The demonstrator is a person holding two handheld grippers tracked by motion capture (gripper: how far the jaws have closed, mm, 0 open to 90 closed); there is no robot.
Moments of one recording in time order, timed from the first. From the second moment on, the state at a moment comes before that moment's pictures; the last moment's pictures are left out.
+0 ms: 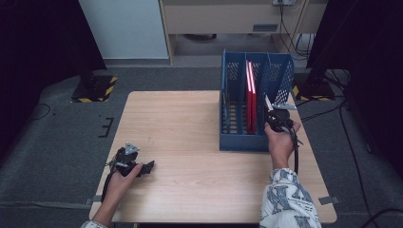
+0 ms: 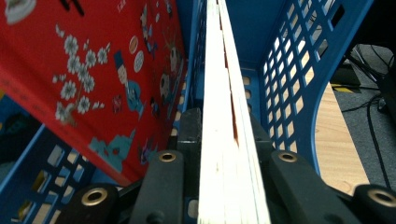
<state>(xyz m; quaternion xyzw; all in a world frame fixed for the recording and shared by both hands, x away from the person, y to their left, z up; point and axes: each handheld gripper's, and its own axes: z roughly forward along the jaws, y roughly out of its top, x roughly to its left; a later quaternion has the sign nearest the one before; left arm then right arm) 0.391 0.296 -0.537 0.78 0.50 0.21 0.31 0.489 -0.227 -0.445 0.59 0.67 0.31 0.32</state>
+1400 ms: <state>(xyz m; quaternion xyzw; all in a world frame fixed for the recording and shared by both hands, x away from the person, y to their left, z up) 0.390 0.296 -0.537 0.78 0.50 0.21 0.31 0.463 -0.222 -0.447 0.58 0.67 0.33 0.33</state>
